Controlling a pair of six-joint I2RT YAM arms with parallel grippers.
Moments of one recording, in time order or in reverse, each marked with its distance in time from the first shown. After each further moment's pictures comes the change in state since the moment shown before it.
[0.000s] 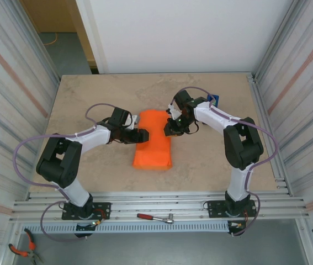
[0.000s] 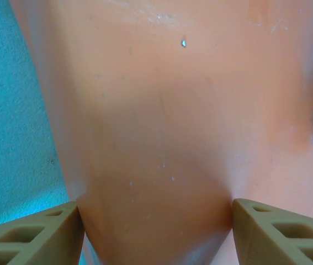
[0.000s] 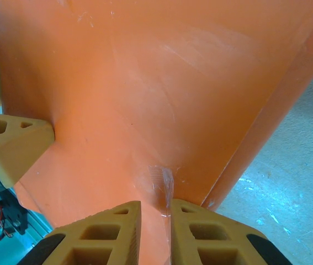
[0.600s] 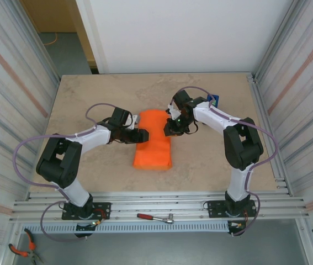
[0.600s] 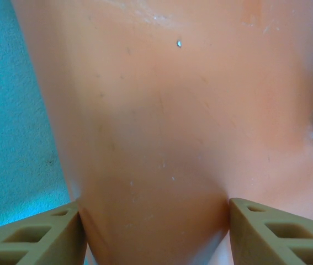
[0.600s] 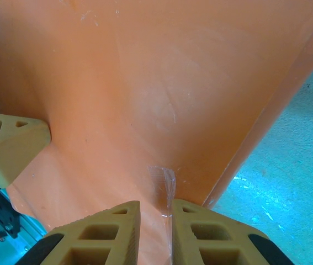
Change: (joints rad) left arm -0.006 -0.002 0.000 0.002 -0.007 -0.001; right arm 0.011 -0.003 0.010 -0.012 0.036 0.002
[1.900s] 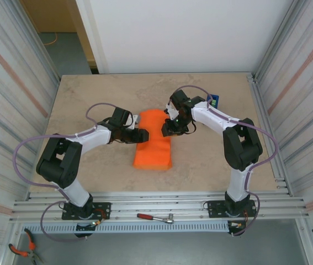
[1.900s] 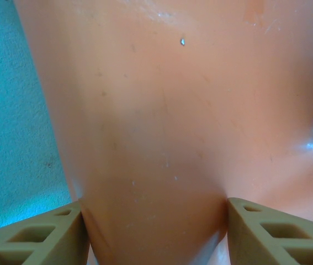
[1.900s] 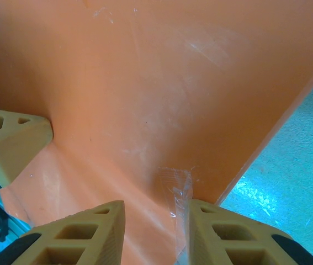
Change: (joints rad) left arm -0.006 0.000 0.002 0.002 -0.009 0.000; right arm 0.027 -0.002 0.025 -0.026 0.050 0.000
